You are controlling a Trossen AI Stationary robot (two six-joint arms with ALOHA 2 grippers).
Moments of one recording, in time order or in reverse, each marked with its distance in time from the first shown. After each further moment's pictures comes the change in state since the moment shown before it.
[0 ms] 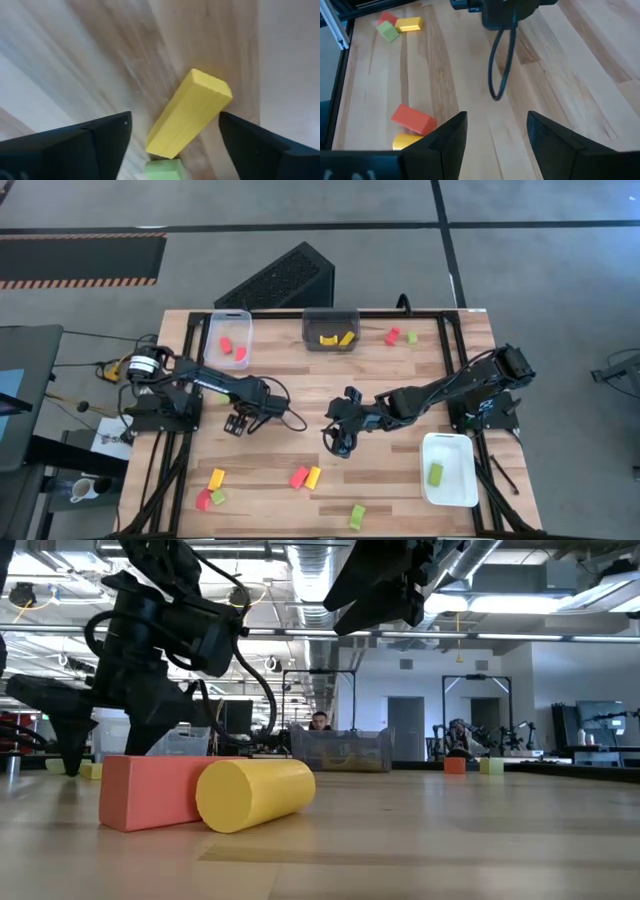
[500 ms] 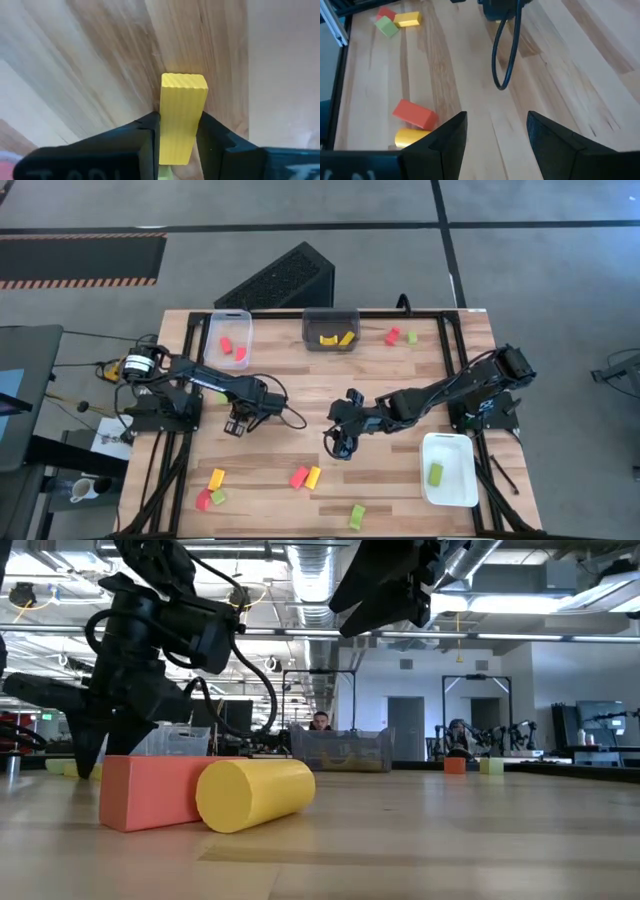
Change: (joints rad) left arm 0.012 -0.042 -0.030 0.041 0.048 -0.037; right arm 0.013 -0.002 0.000 -0.030 0.006 0.035
